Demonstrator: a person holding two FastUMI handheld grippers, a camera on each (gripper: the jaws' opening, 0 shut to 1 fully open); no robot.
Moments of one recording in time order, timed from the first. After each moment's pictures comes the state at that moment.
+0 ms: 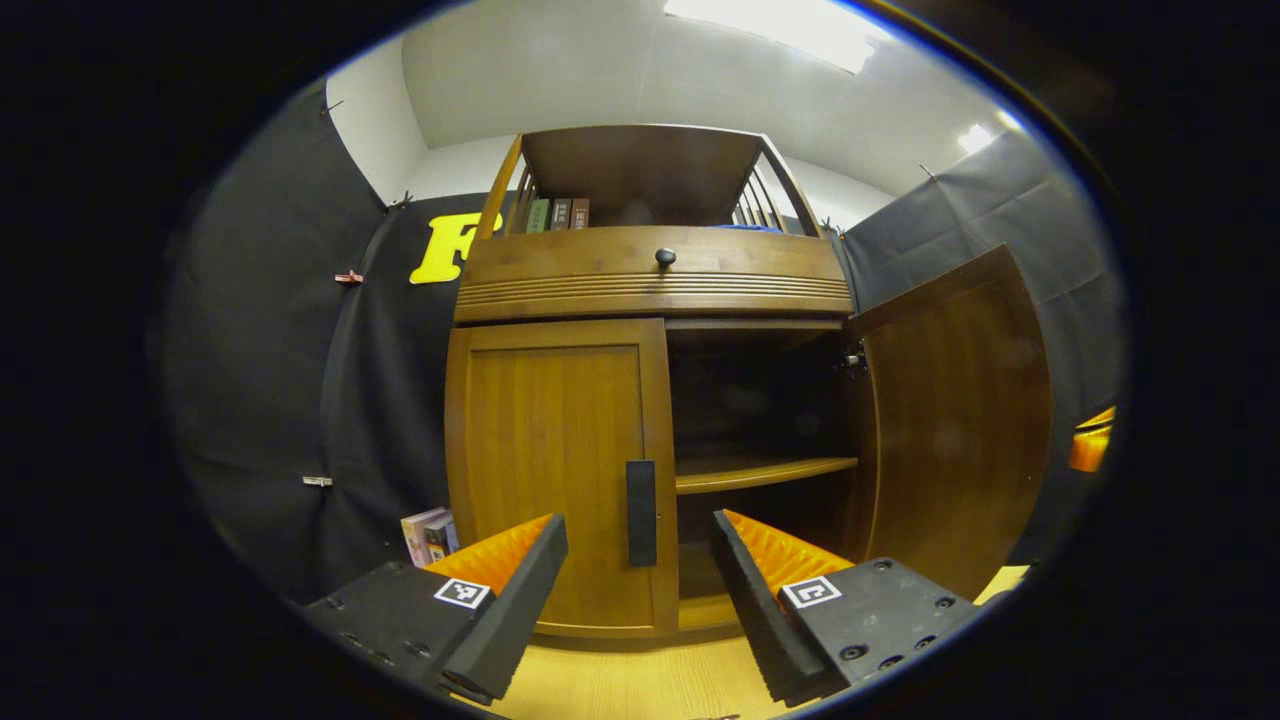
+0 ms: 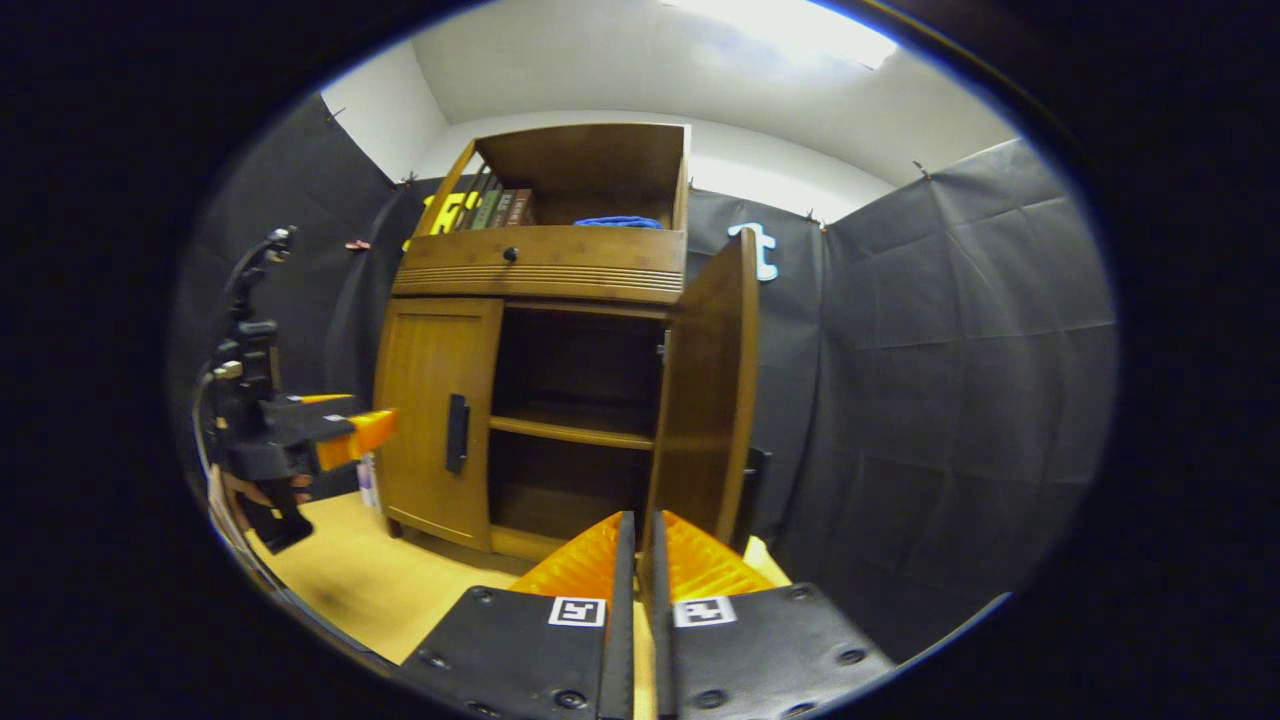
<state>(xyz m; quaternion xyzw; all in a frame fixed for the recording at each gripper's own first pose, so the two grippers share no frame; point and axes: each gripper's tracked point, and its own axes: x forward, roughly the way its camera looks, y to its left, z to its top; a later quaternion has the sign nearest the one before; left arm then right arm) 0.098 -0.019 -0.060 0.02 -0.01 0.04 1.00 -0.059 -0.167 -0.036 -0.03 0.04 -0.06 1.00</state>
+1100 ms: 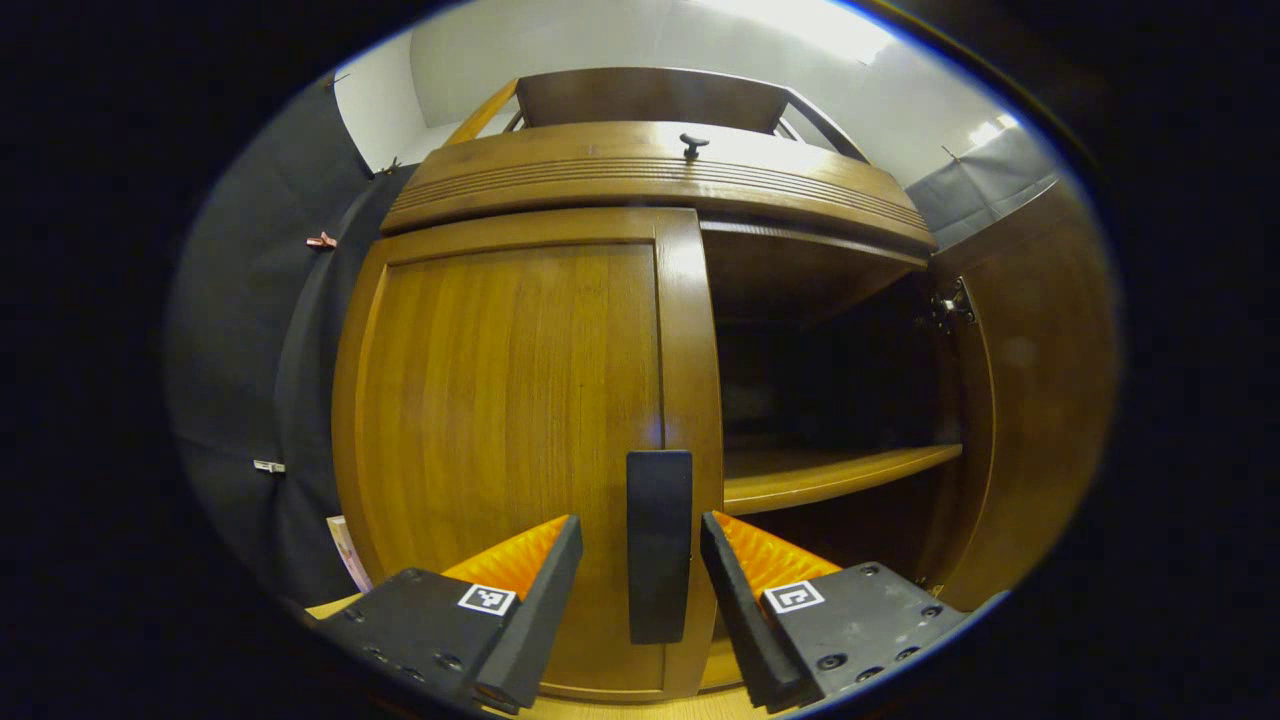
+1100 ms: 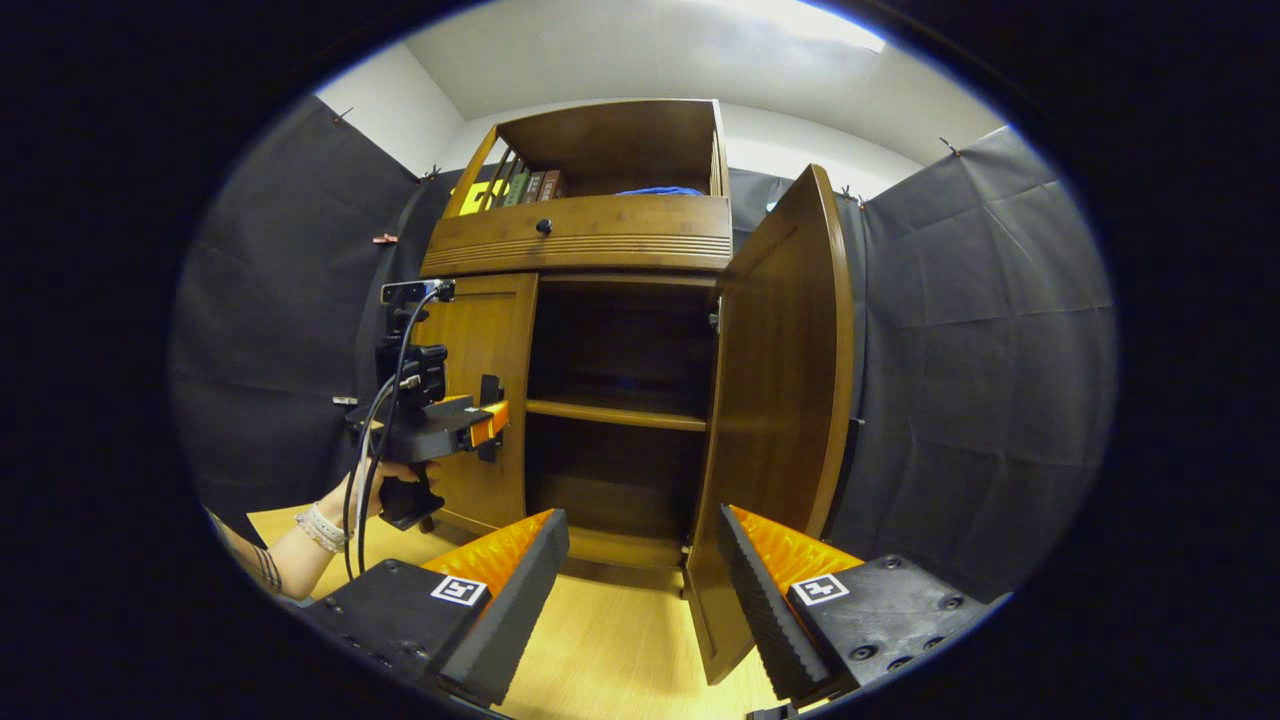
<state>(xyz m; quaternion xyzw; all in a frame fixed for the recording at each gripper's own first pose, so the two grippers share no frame) 0.260 0.006 -0.120 0.01 0.00 0.03 1.00 -0.019 -0.158 -0.083 -0.02 0.07 -0.03 1.00</state>
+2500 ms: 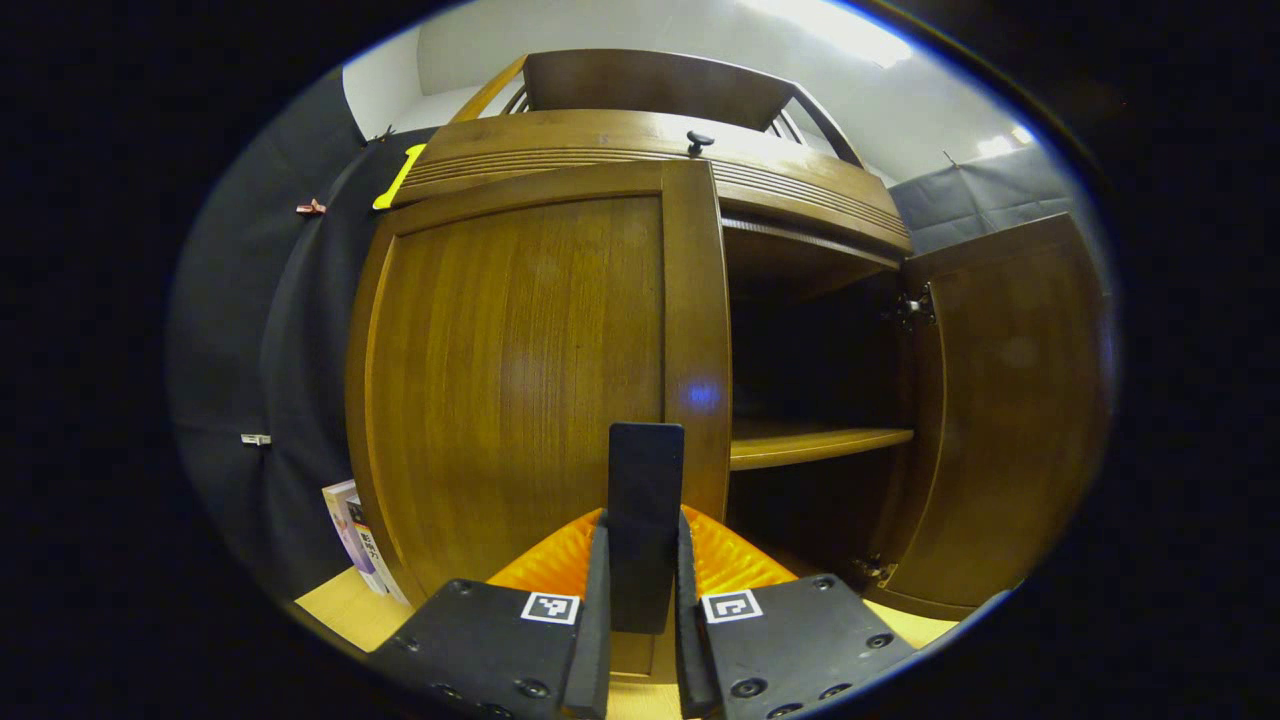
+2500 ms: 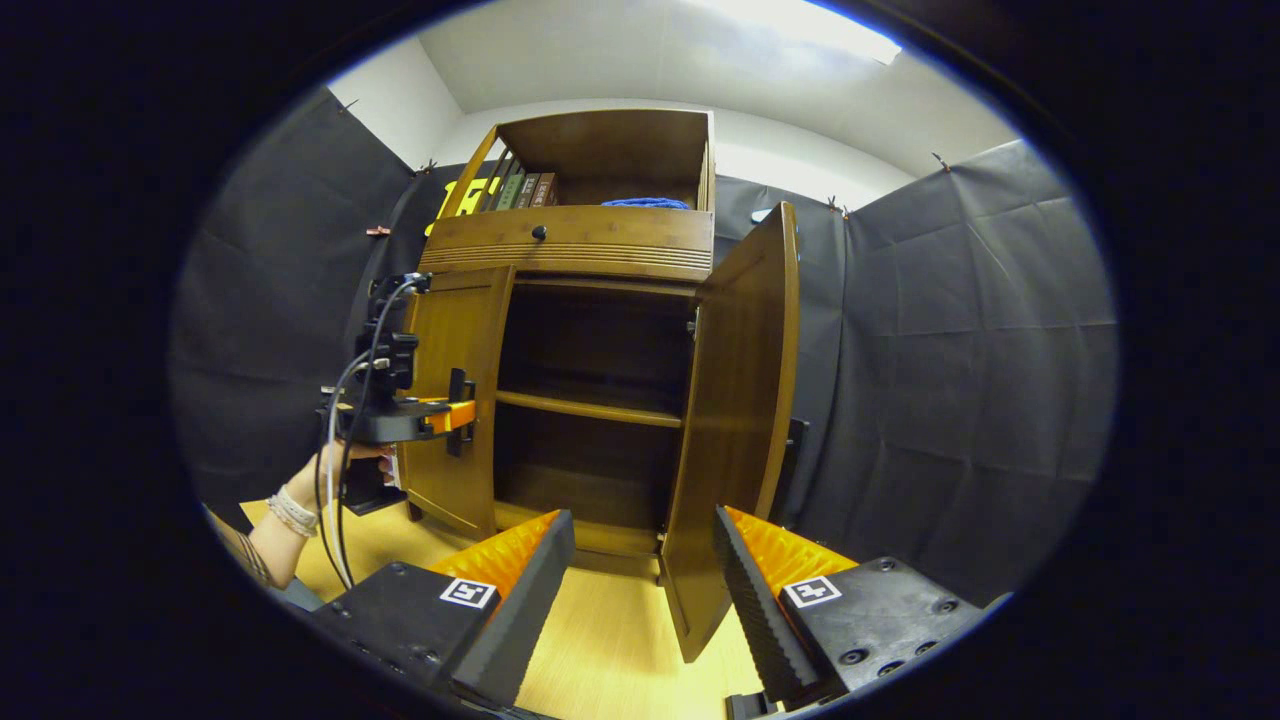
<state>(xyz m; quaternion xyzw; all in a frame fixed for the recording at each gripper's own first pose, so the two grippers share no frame) 0.200 0.006 -0.119 -0.02 0.06 -0.01 1.00 -0.065 -0.162 -0.062 -0.04 0.07 -0.06 1.00</state>
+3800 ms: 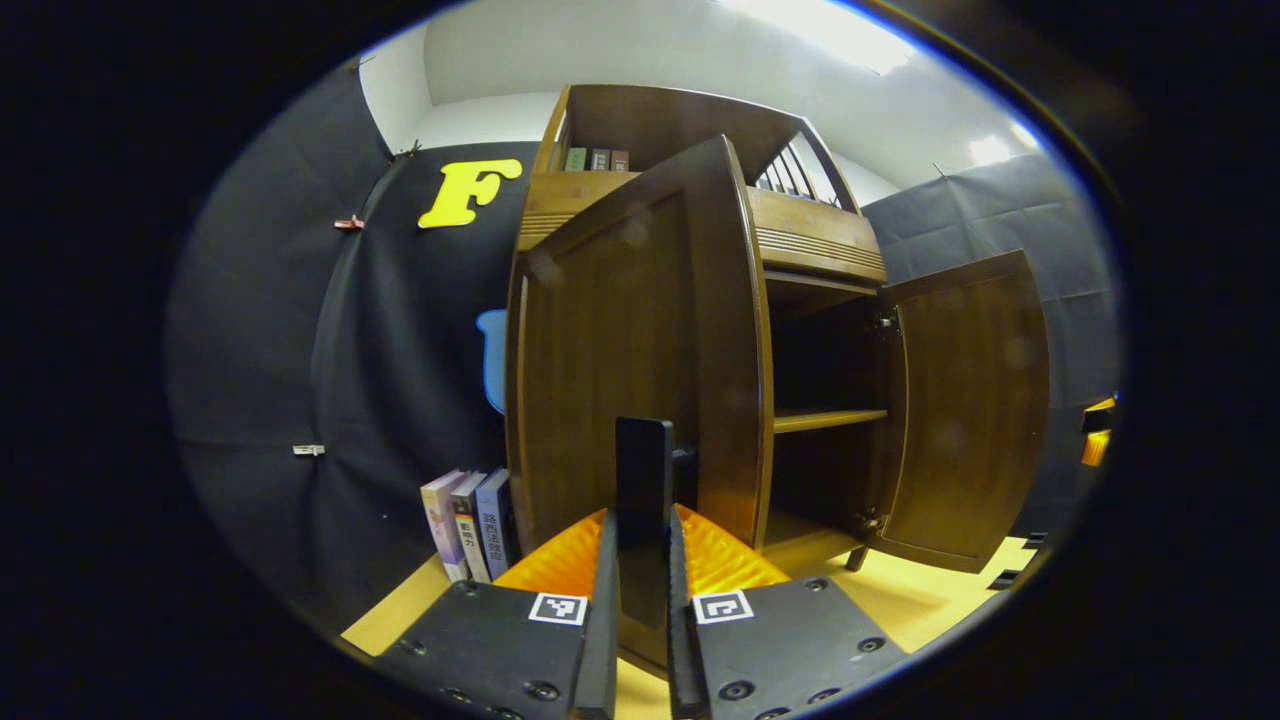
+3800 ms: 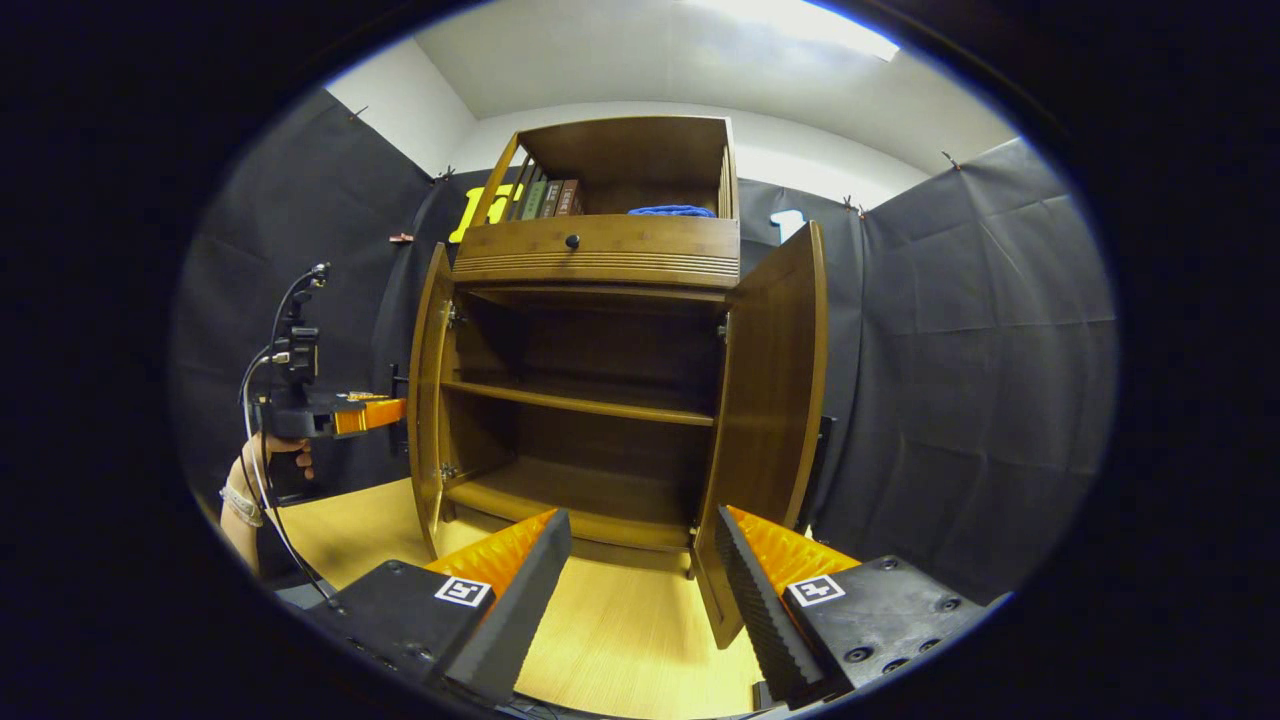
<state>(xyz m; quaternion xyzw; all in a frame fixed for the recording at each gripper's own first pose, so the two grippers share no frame) 0.060 0.102 -0.096 0.00 0.06 0.00 1.00 -0.089 -0.120 -0.059 -0.02 0.07 -0.02 1.00</state>
